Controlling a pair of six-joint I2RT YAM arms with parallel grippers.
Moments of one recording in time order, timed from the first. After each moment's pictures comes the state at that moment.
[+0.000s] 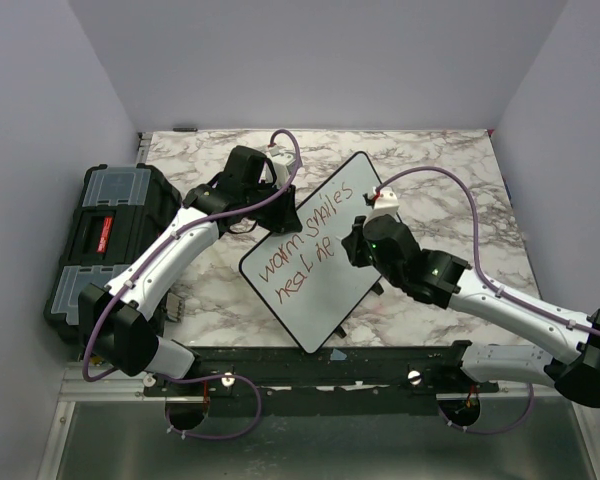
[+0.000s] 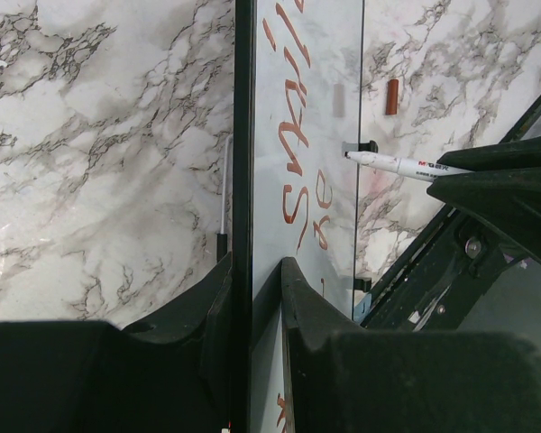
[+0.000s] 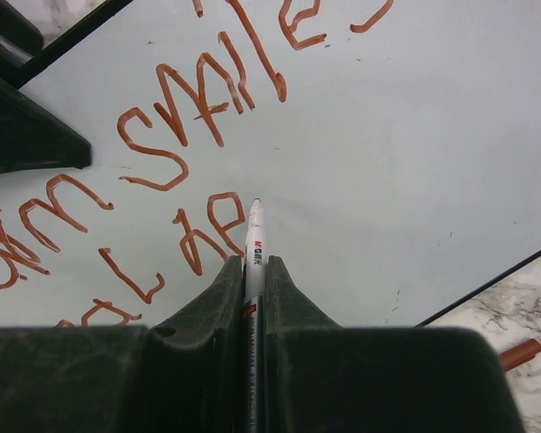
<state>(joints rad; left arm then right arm) -0.51 1.42 1.33 -0.65 0.44 -0.17 0.95 1.13 0.96 -0.36 0.48 0.51</state>
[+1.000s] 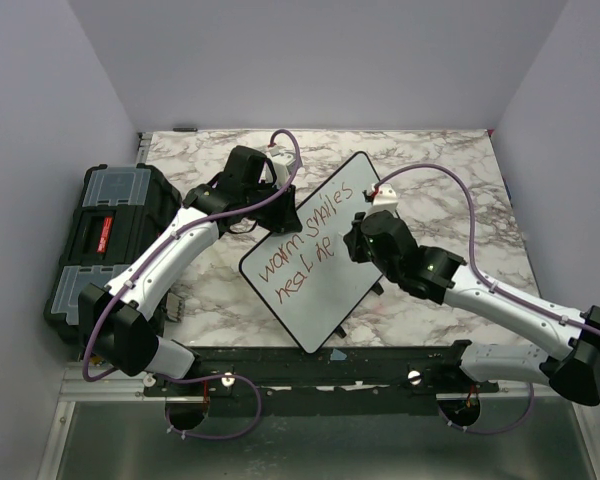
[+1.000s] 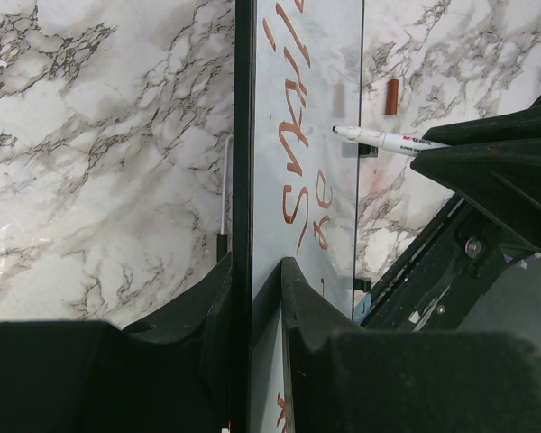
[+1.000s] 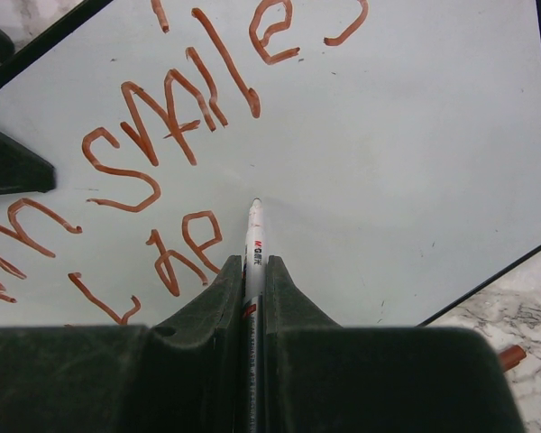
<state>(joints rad) -0.51 1.42 1.33 -0.65 0.44 -0.17 0.92 1.15 0.95 -0.33 0.48 0.49</state>
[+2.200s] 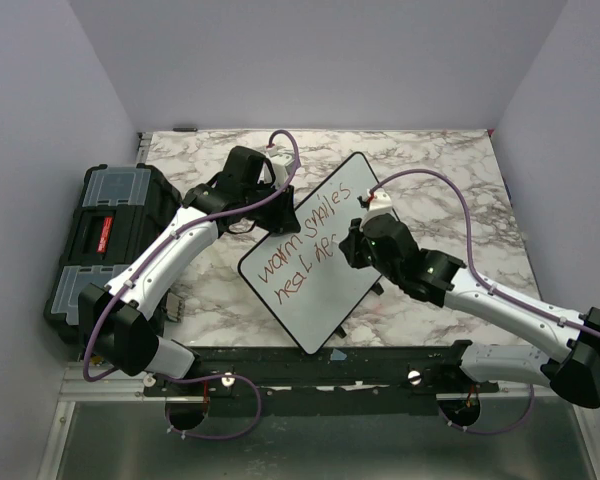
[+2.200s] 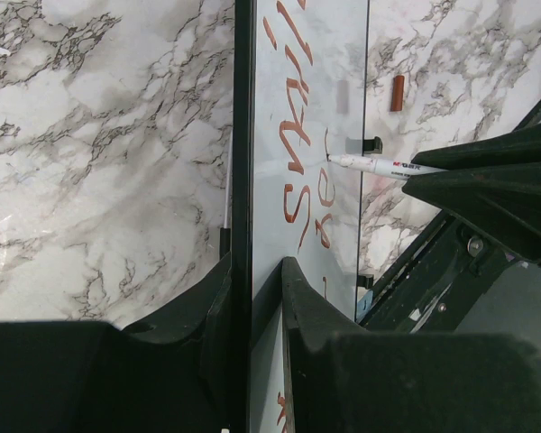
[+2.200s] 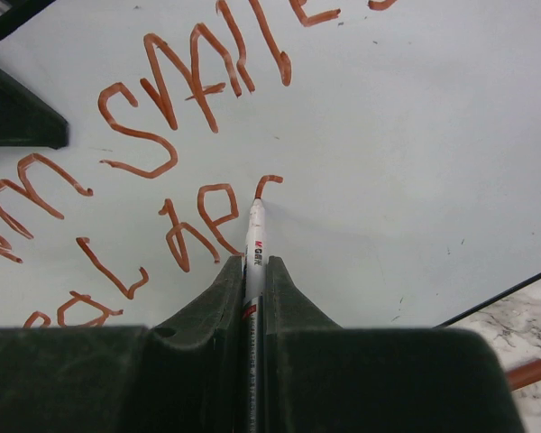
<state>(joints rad) -0.51 1.42 1.33 -0.66 0.43 -0.17 0.91 1.15 0.91 -0.29 0.35 0.46</state>
